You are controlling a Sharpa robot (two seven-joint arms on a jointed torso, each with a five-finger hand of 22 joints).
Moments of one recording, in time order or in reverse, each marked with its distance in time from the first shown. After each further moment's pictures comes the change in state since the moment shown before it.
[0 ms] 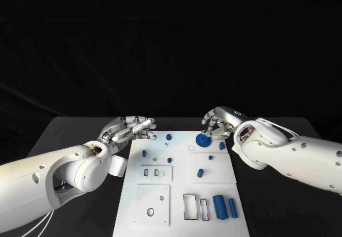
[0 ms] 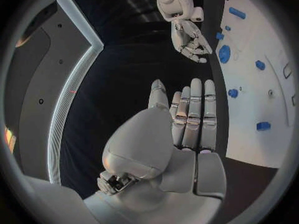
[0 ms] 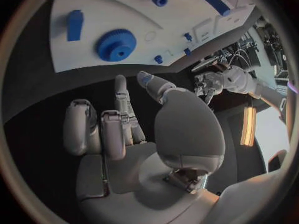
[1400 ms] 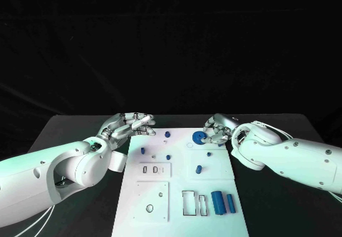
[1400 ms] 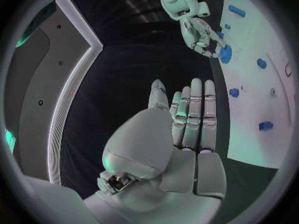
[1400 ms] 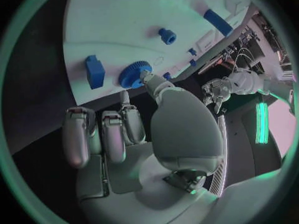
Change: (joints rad) left arm 0.000 0.000 0.000 -0.016 0.001 0.002 -0.001; left_hand 0.000 0.000 0.000 0.000 0.000 -0.004 0.004 -0.006 0.003 -0.004 0.004 0.000 0.002 -0.003 -0.004 0.004 0.003 0.000 -0.007 0.000 0.000 0.001; right arm -0.042 0.042 0.001 -0.064 0.072 0.096 -0.048; right_hand 0.059 0.018 -0.168 0.081 -0.021 -0.043 -0.003 -0.008 0.080 0.149 0.000 1.138 0.962 0.000 -0.005 0.085 0.000 -0.036 0.073 -0.001 0.102 0.034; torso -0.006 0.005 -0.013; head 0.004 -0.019
